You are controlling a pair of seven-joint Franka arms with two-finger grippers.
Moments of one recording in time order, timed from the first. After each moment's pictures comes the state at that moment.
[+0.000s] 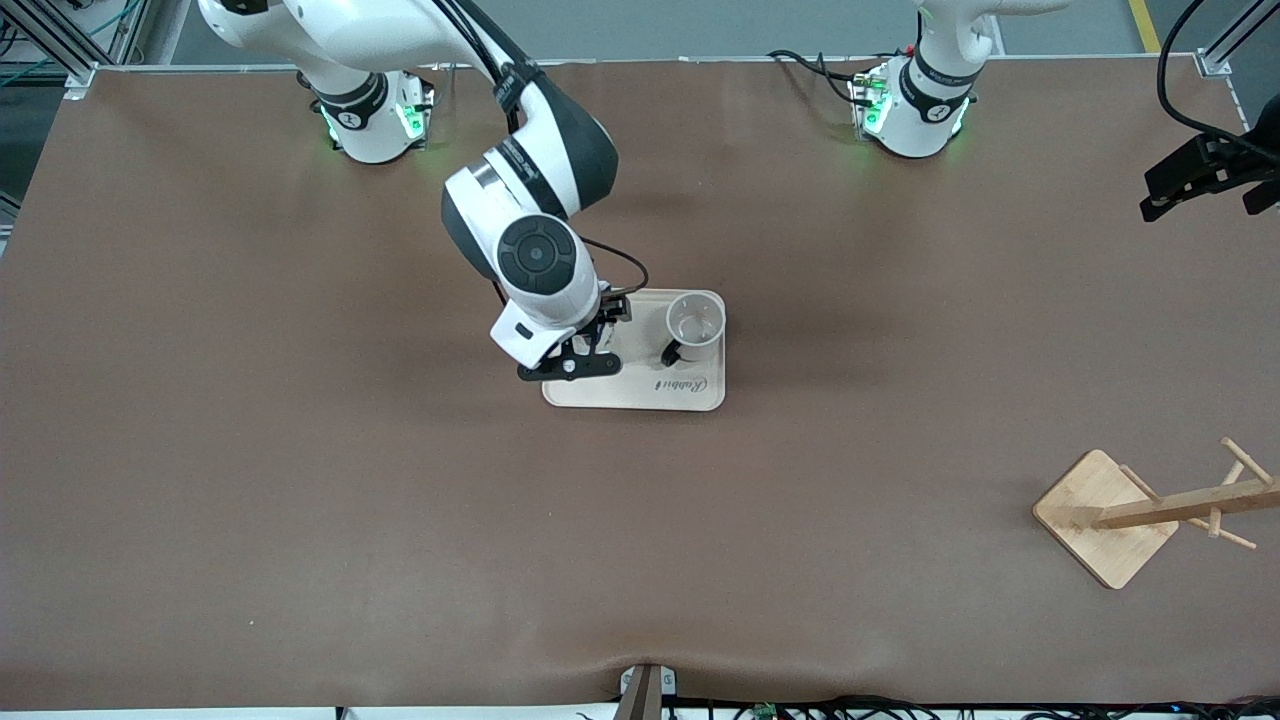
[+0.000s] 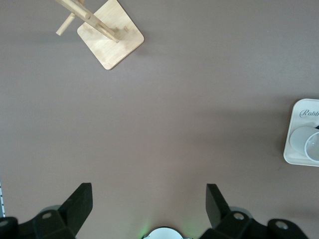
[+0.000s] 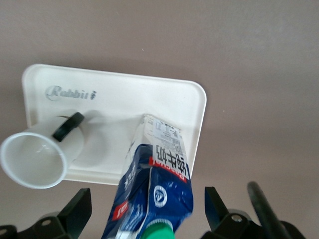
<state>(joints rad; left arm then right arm) -0.04 -0.04 0.00 -1.46 0.05 1.39 -0.06 0.69 0.56 -0.05 -1.32 0.16 1.71 0.54</state>
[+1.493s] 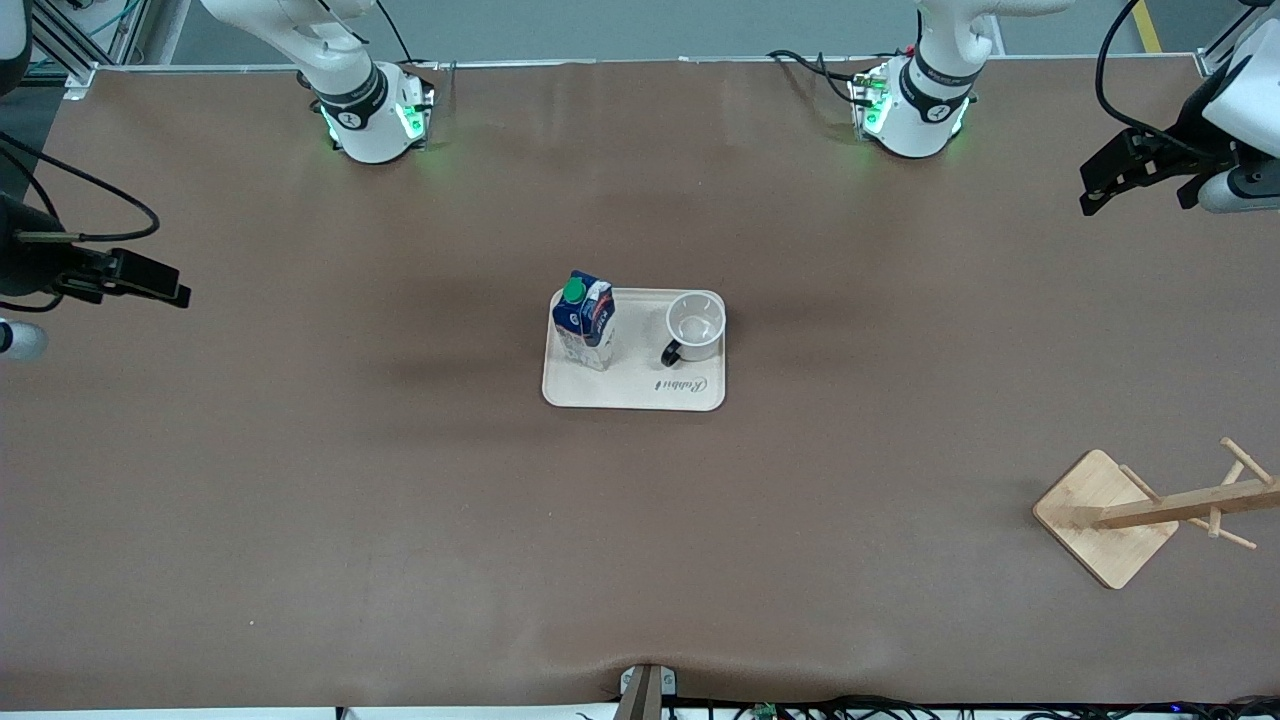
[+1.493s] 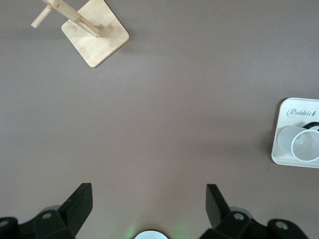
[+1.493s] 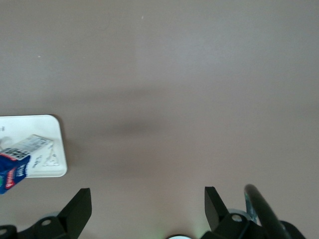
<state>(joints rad) -0.08 -0.12 -0.03 -1.60 0.04 1.47 -0.14 0.06 0.22 -0.07 -1.24 0.05 1.34 0.06</state>
